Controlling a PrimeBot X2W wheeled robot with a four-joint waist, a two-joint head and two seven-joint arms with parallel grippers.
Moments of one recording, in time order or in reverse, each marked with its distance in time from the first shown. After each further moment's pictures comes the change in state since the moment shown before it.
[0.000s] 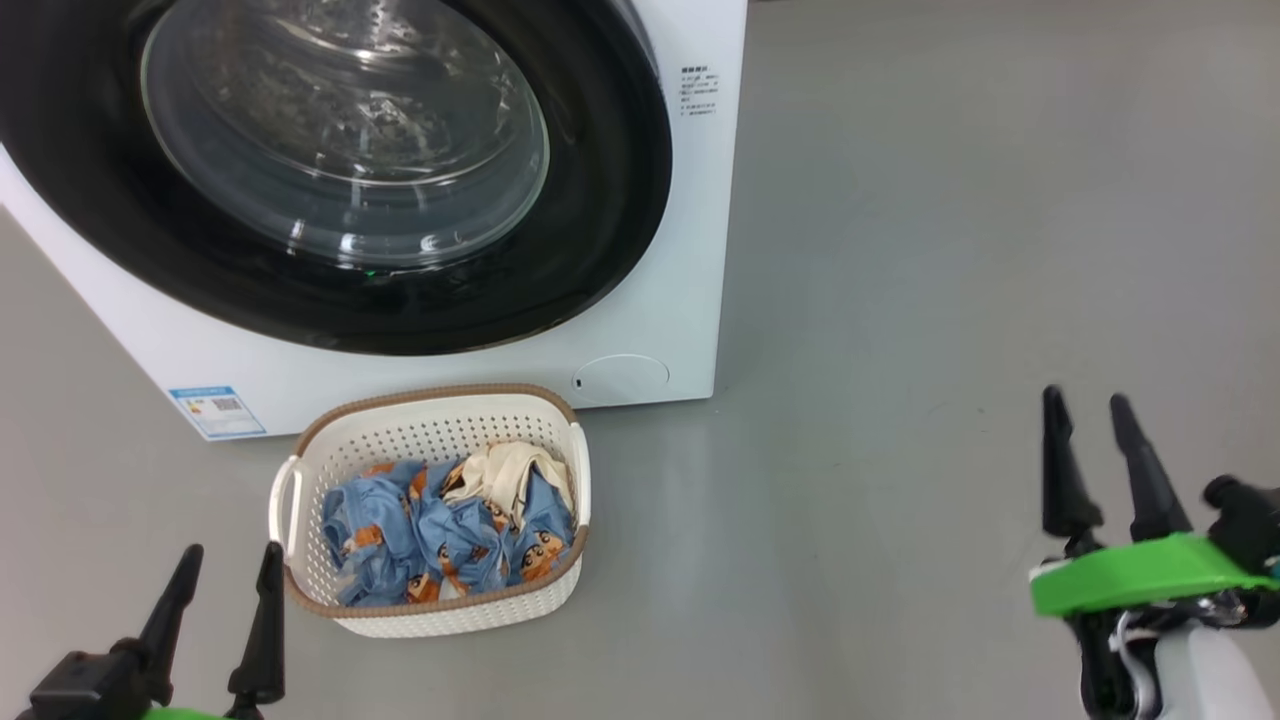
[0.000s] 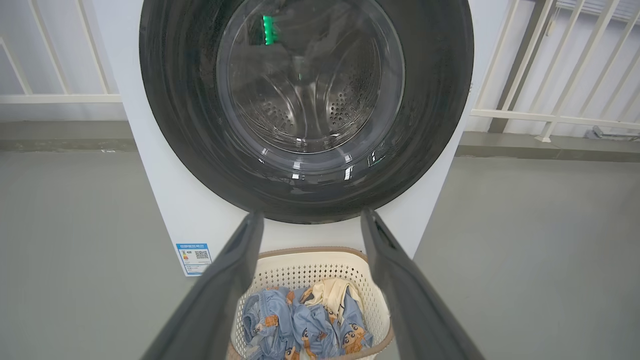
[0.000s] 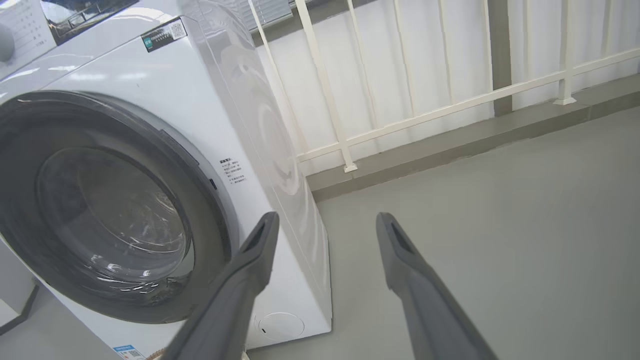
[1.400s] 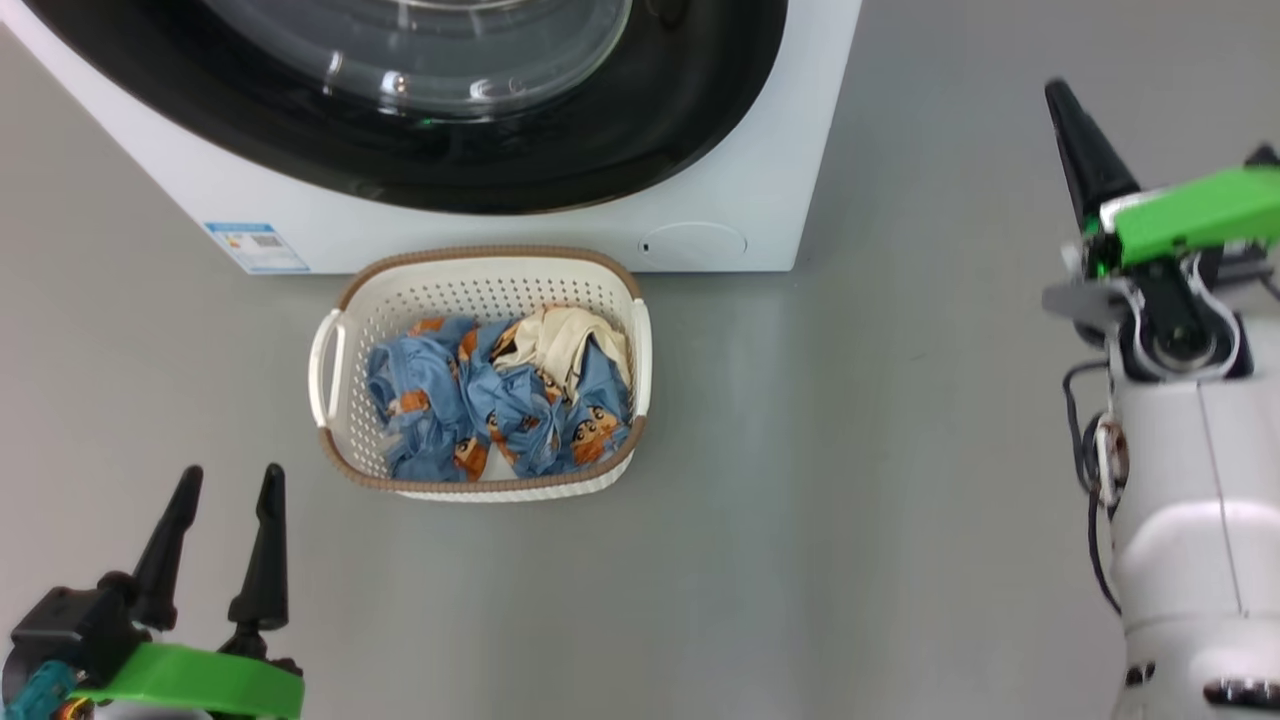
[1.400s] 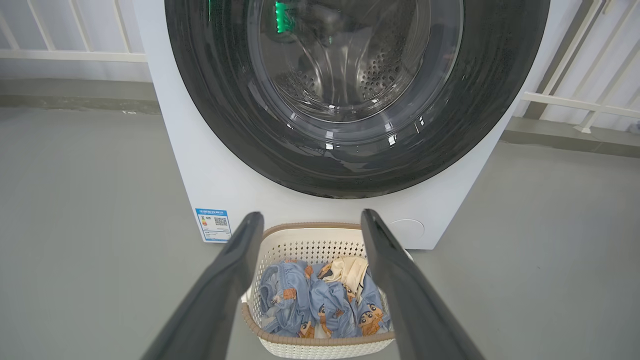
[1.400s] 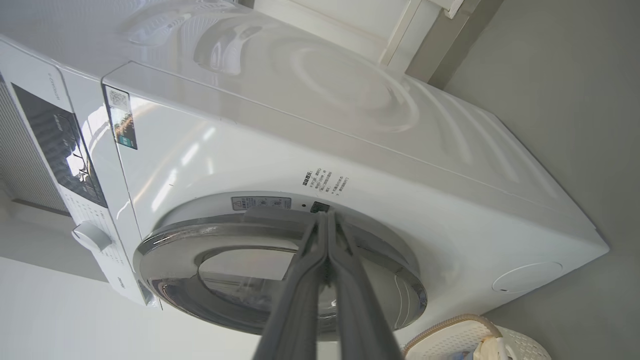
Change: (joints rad) left arm -0.079 0.003 -0.019 -0.036 -0.049 0.000 0.000; right arm -0.627 -0.013 -0.119 0.345 0.789 0.000 0.502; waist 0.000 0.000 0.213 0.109
